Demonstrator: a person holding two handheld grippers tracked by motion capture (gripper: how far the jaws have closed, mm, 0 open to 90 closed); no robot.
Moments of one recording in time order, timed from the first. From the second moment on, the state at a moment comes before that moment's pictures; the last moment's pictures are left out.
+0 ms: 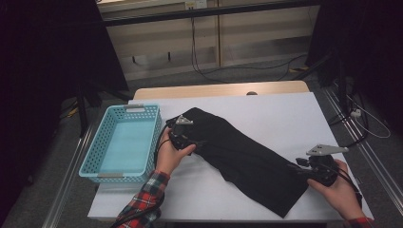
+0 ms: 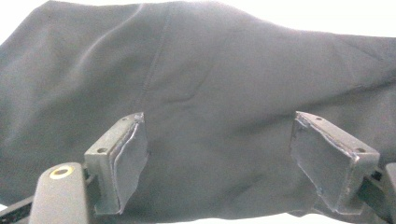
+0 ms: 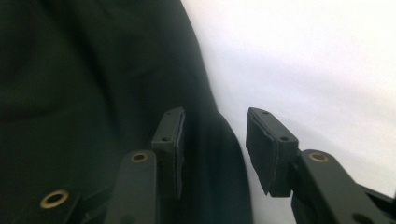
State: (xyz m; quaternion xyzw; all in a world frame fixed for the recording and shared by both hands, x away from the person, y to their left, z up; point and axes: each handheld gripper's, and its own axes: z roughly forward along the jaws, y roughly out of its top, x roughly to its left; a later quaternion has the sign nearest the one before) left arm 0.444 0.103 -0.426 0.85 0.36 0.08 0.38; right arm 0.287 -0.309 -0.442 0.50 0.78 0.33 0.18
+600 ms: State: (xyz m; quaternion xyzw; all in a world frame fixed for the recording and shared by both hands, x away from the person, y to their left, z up) left arm 0.444 0.104 -0.425 0.85 0.36 0.08 0.38; right arm 0.294 -0.344 -0.436 0.54 0.76 0.34 0.15
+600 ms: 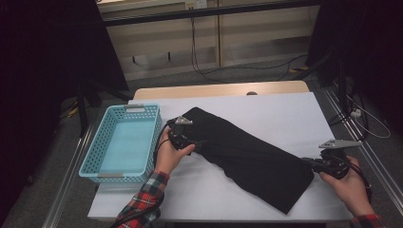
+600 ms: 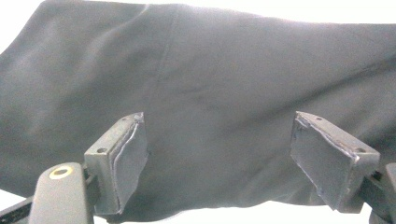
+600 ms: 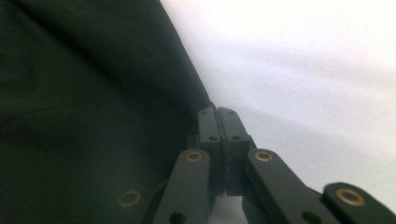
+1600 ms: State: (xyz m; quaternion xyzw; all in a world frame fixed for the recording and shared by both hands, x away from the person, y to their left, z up) left arm 0.444 0.109 -0.424 0.85 0.36 0.09 0.37; right arm 0.293 -0.267 -0.433 0.45 0.79 0.39 0.13
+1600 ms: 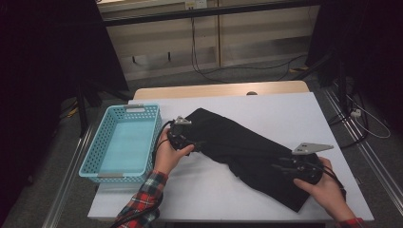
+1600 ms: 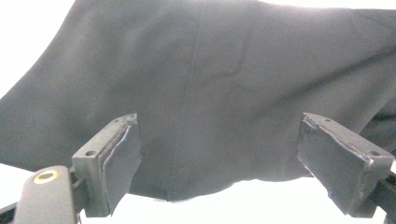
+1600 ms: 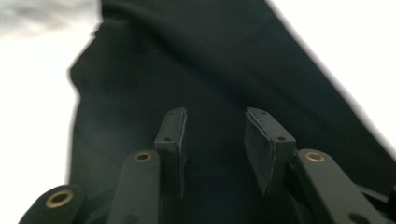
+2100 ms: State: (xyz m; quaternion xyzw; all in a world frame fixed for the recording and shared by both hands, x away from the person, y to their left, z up) left arm 0.436 0.115 -0.425 0.85 0.36 0.08 0.37; right arm 0.302 -0.199 -0.435 0.37 0.83 0.41 0.11
